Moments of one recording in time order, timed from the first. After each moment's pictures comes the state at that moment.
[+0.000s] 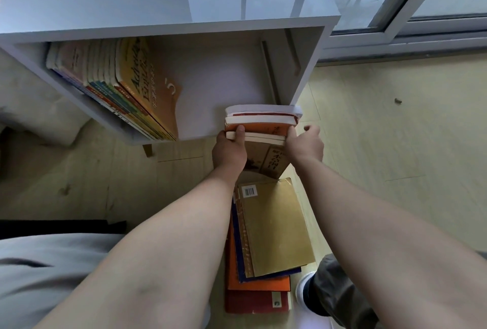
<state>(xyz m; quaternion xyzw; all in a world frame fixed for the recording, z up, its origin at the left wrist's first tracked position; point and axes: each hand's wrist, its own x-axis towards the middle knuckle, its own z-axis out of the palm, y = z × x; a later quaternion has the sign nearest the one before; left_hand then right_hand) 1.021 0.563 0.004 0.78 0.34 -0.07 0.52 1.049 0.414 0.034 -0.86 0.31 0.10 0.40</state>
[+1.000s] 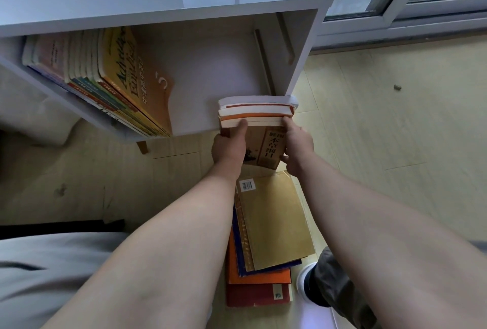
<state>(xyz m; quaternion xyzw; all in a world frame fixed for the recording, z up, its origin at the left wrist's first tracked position) 1.019 0.549 0.012 0.65 0.42 -0.09 0.62 1.044 0.412 0.014 -0.63 0.36 0.17 0.67</state>
